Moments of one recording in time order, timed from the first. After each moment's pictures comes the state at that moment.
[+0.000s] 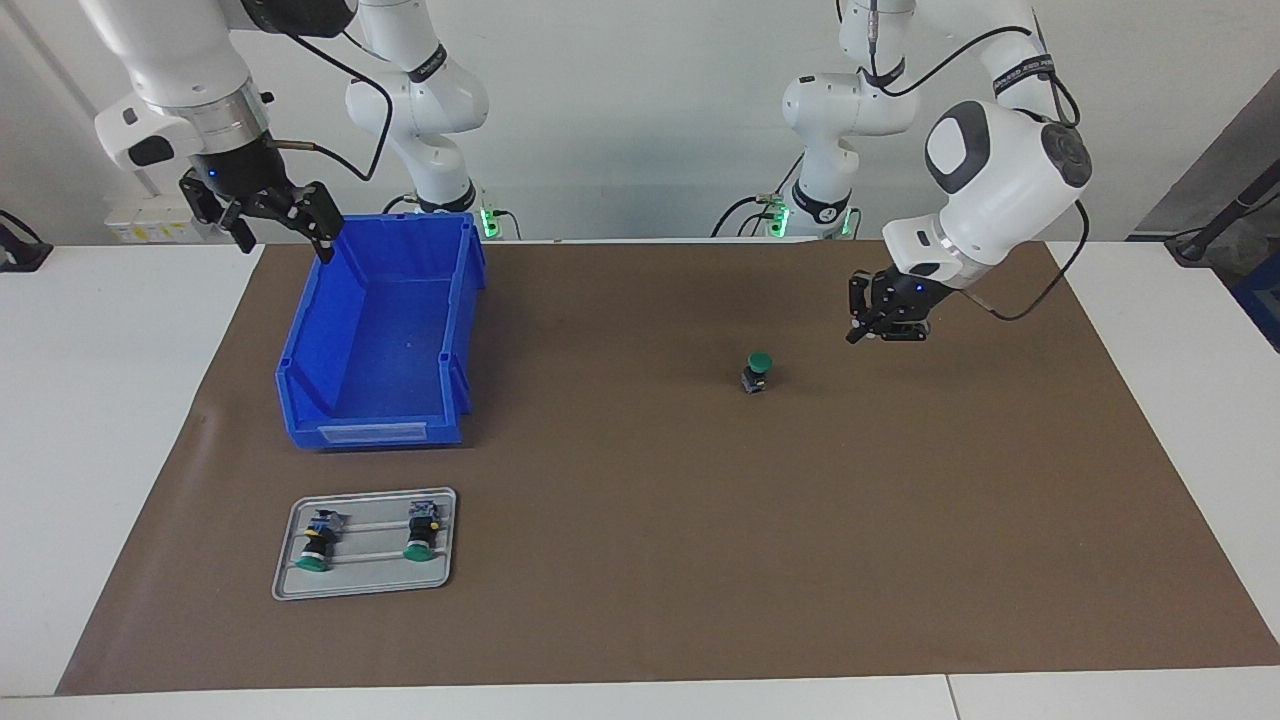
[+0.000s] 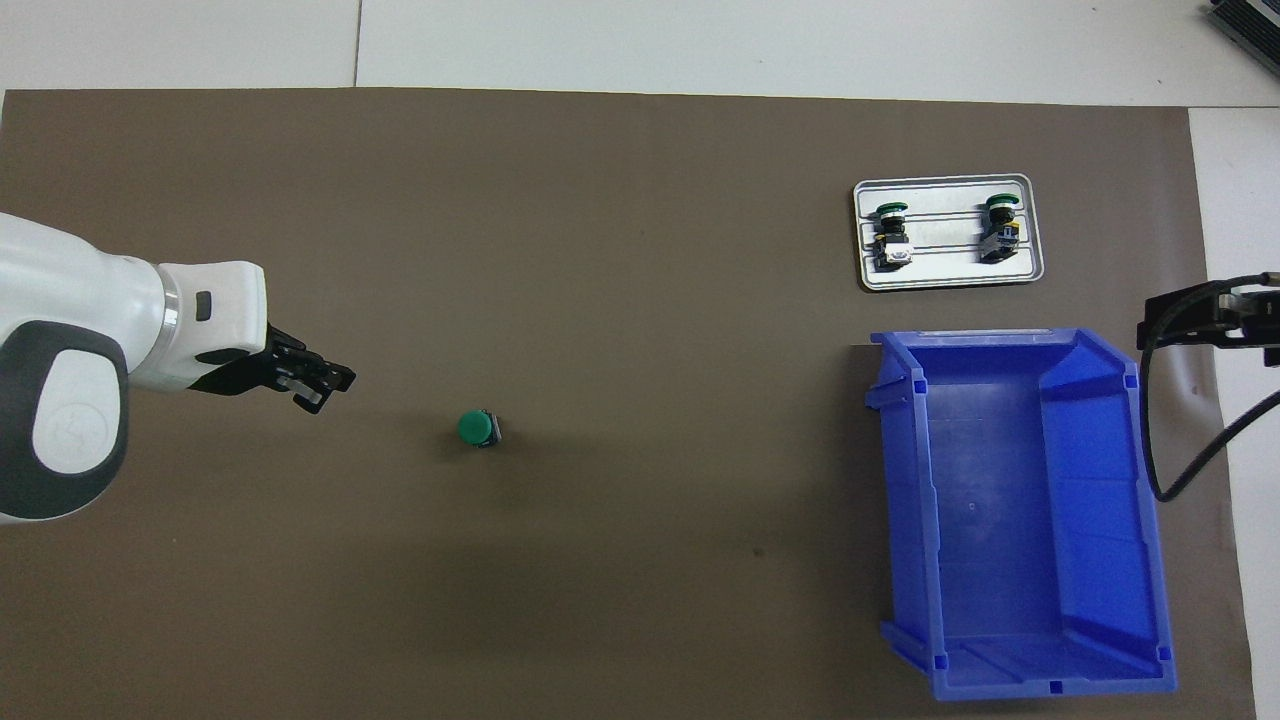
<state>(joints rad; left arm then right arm) -0.17 -0.03 -0.01 -2.00 -0.33 1.92 0.59 0.03 -0.05 -0.04 -1.58 -0.06 1.52 0.15</state>
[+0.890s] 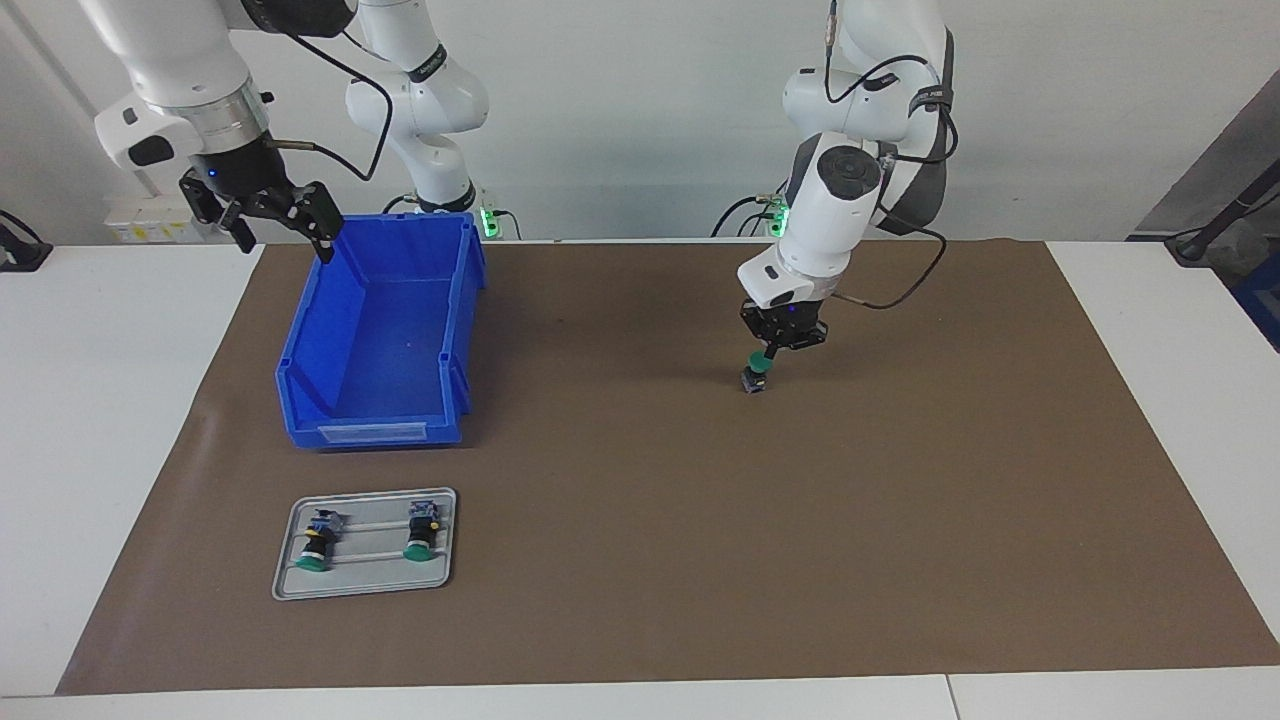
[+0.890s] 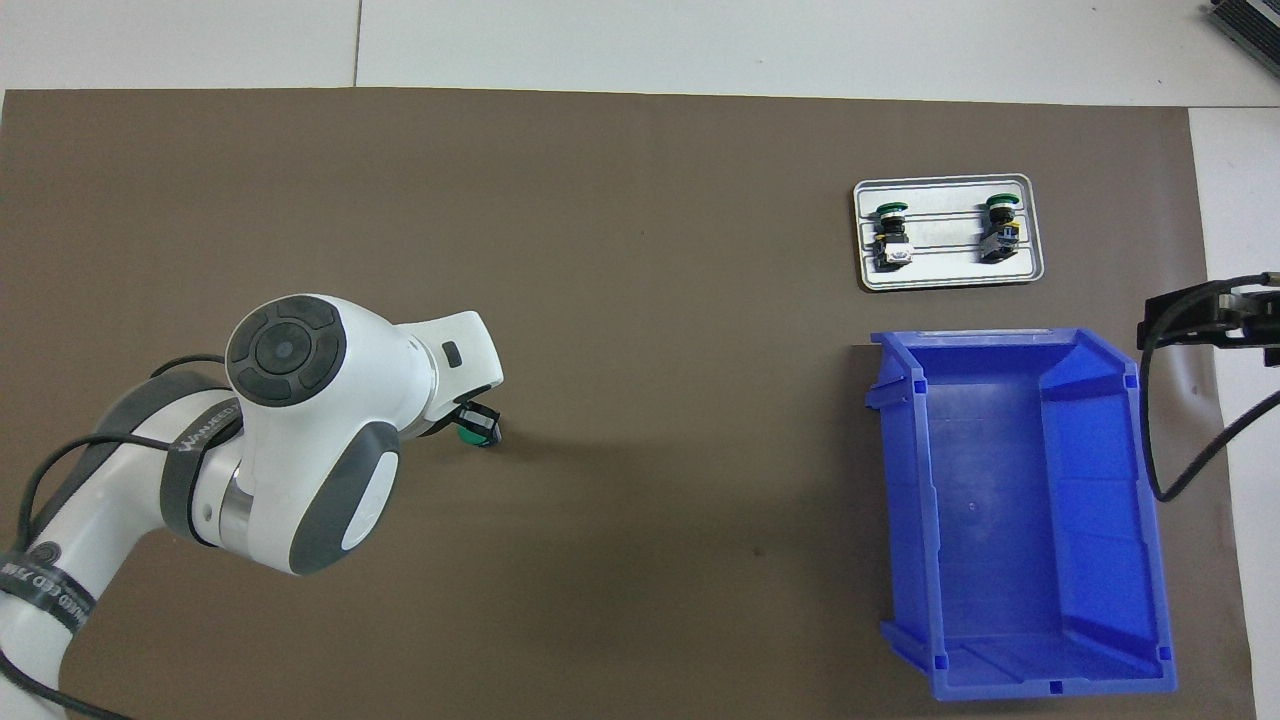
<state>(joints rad) -0.44 0.03 -0.02 -2.12 -0.07 2.16 0.04 0.03 -0.05 -0.04 -1.58 -0.06 1.52 0.15</state>
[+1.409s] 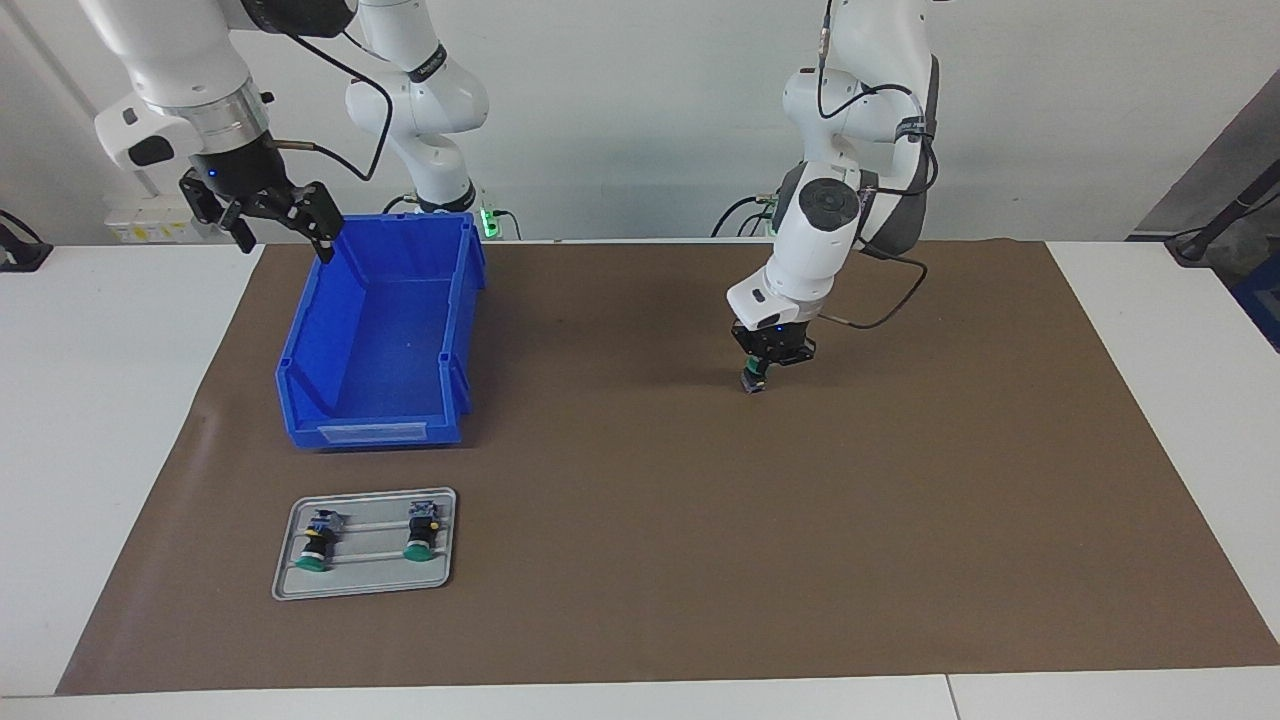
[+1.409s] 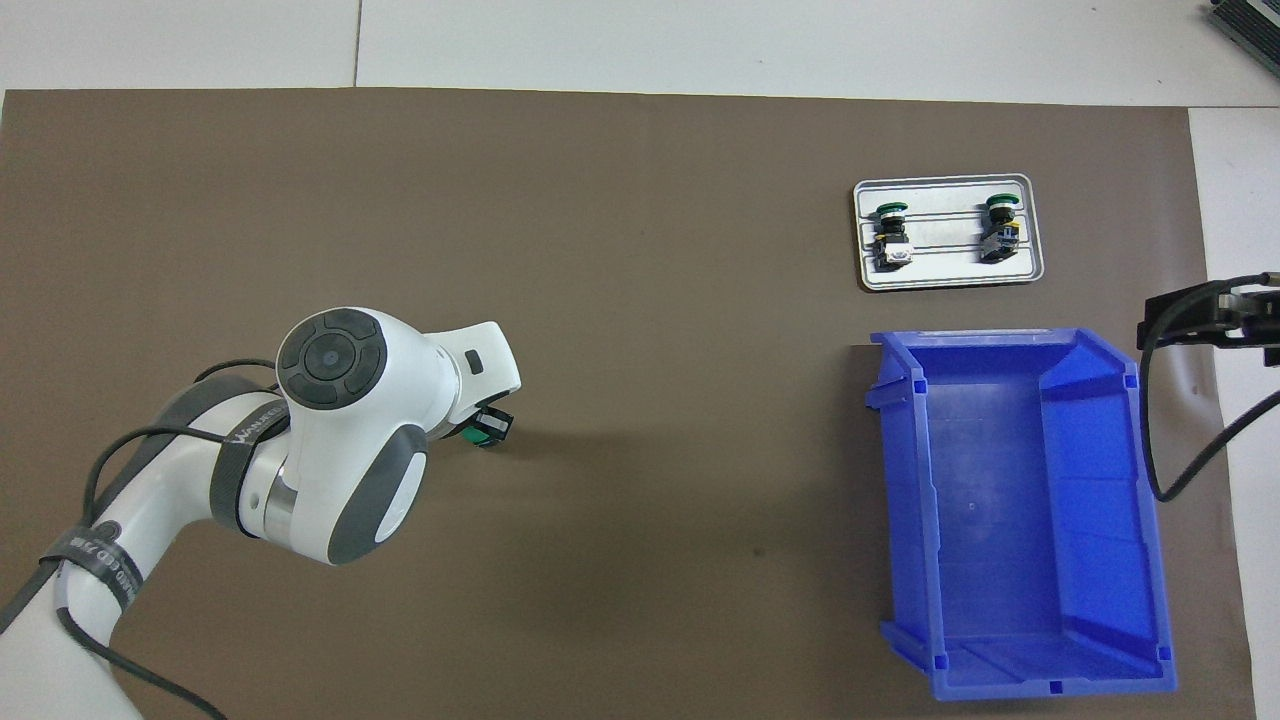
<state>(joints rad) -0.45 0.08 -0.02 -2.14 -0.06 2.23 0.03 0.03 -0.05 -0.04 -1.58 -0.06 1.52 0.15</state>
